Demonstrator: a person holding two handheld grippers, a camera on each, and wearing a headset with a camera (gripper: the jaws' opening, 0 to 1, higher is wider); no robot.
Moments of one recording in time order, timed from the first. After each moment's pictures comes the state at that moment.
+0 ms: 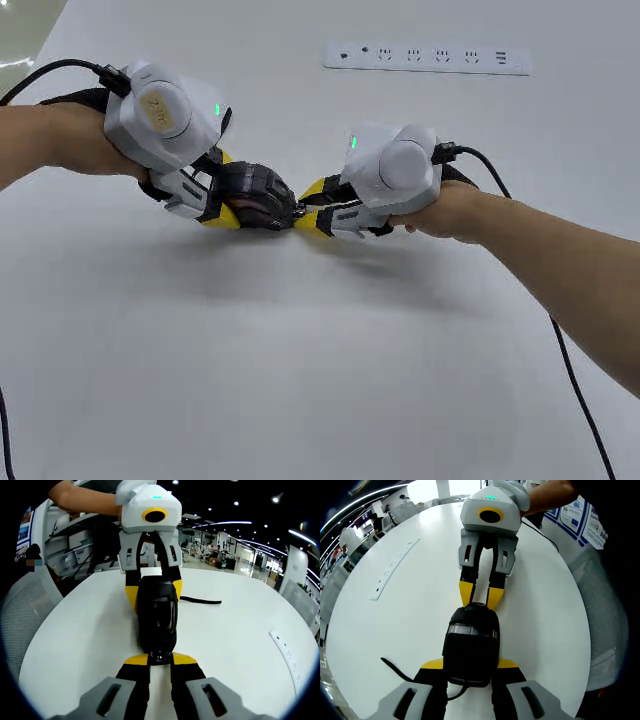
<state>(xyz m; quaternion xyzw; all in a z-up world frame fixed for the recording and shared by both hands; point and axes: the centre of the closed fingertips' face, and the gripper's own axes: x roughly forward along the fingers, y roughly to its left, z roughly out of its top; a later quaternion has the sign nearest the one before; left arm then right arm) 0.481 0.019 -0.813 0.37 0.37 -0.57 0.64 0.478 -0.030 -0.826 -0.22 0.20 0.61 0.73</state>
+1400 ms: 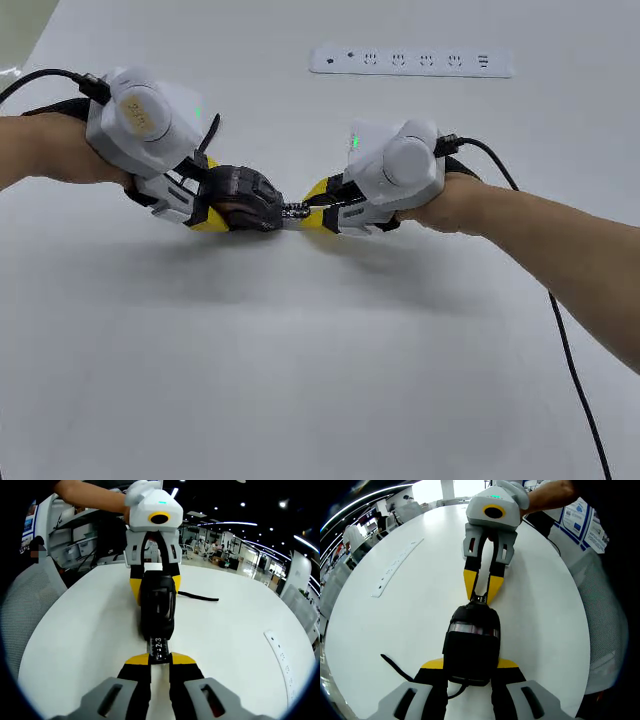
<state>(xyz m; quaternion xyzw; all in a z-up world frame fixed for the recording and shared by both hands) 0.480 0.020 -0.811 0.36 0.37 -0.56 0.65 0.475 -0.052 -0.823 -0.24 0.21 0.62 0.72</state>
